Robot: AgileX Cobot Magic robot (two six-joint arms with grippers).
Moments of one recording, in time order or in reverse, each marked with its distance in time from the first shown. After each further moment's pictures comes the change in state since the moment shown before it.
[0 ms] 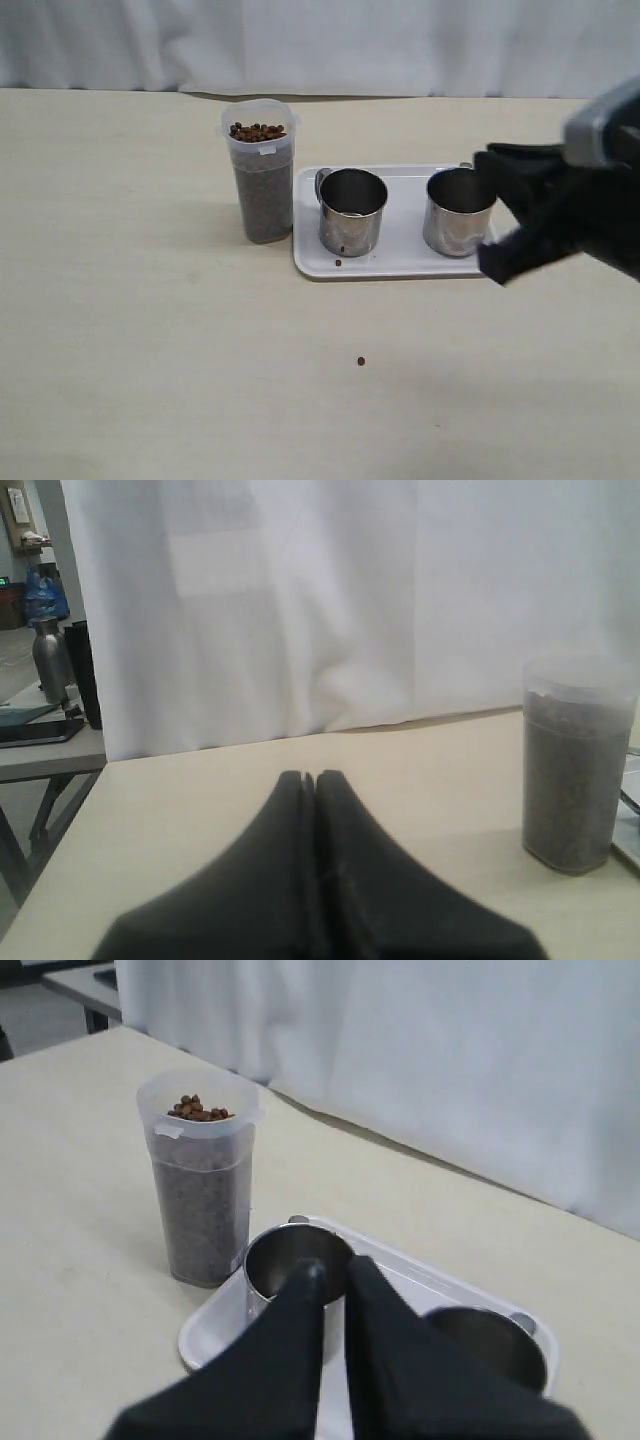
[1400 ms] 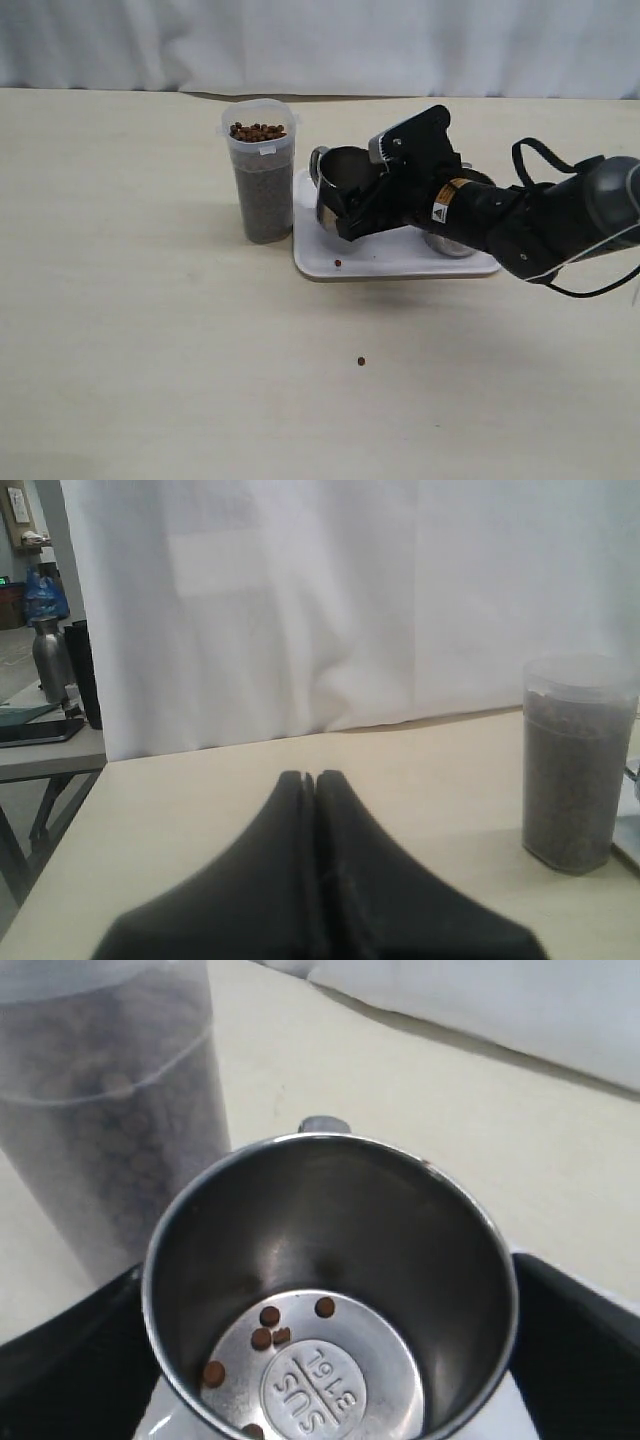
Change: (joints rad) left arm 0.000 0.000 0.000 0.000 0.000 0.000; right arm 0.000 0.981 -0.436 0.086 -0.402 -0.122
